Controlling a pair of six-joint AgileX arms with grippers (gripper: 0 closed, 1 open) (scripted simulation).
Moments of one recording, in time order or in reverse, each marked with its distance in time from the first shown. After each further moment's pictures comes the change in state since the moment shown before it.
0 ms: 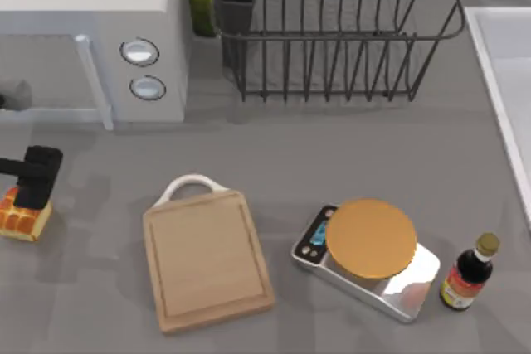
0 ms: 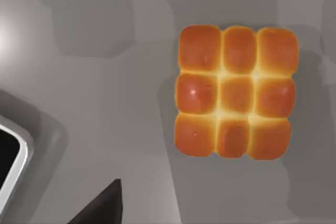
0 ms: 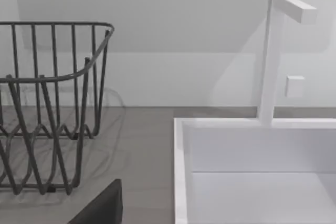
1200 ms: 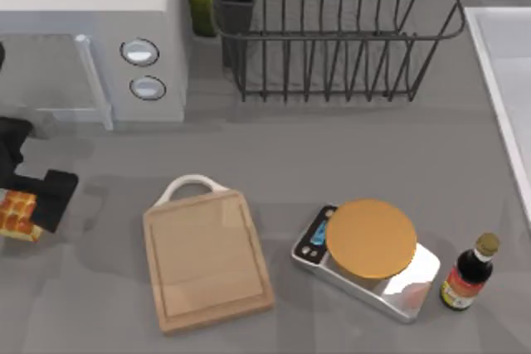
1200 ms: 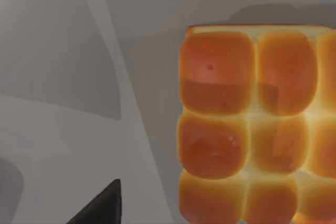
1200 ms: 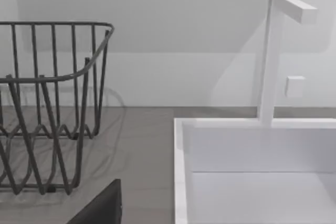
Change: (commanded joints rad) left arm 0.007 0.279 0.078 -0.015 -0.002 0.046; right arm 0.000 0.000 0.000 0.000 0.000 0.000
